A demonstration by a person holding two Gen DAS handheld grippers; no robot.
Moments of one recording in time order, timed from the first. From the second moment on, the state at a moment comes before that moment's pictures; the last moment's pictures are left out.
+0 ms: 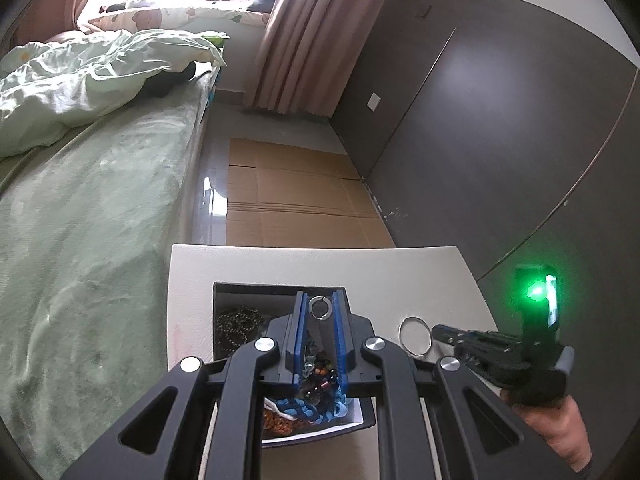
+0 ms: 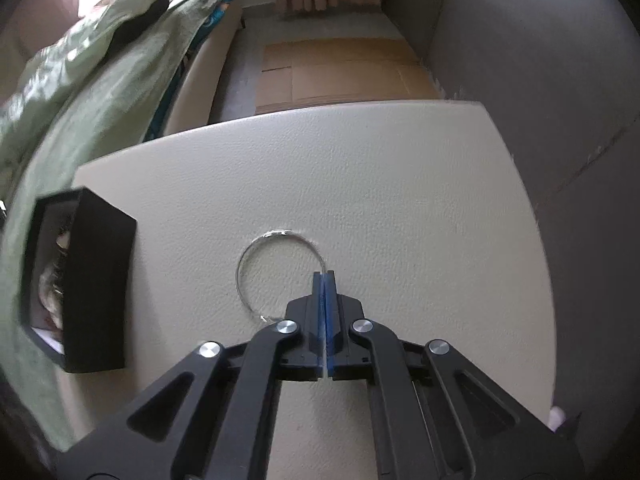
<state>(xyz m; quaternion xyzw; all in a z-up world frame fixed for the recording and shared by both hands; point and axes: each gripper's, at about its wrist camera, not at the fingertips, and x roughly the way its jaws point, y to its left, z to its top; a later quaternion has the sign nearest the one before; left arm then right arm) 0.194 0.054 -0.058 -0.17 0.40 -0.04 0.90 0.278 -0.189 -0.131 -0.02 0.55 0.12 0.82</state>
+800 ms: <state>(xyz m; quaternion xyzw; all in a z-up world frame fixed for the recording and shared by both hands) 0.212 0.060 -0.084 -0.18 0.44 -0.04 0.88 0.290 -0.182 -0.118 0.03 0.54 0.16 0.82</state>
